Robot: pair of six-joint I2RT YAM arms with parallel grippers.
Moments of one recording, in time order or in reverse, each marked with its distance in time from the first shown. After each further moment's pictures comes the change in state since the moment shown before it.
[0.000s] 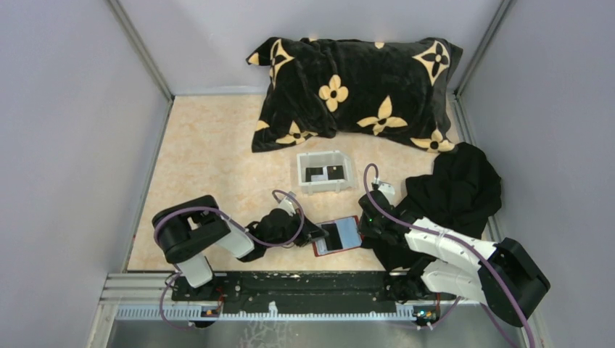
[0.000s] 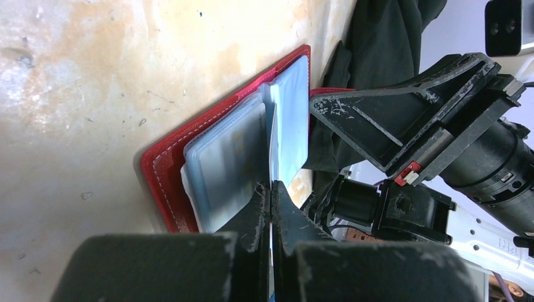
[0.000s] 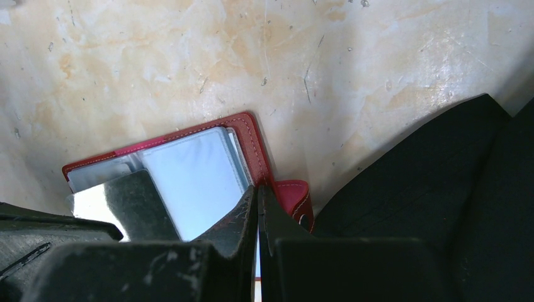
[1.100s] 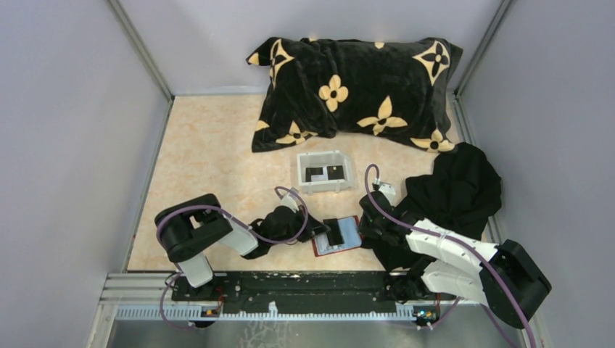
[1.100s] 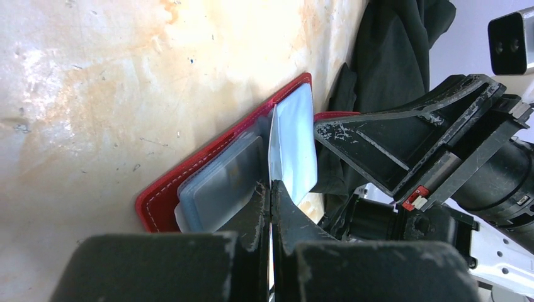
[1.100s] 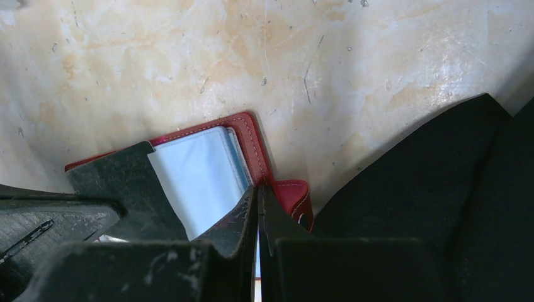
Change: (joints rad) left arm 0.000 0.022 0.055 -0.036 -0.061 0.074; right arm 0.000 -0.015 -0.013 0.010 0.000 0.002
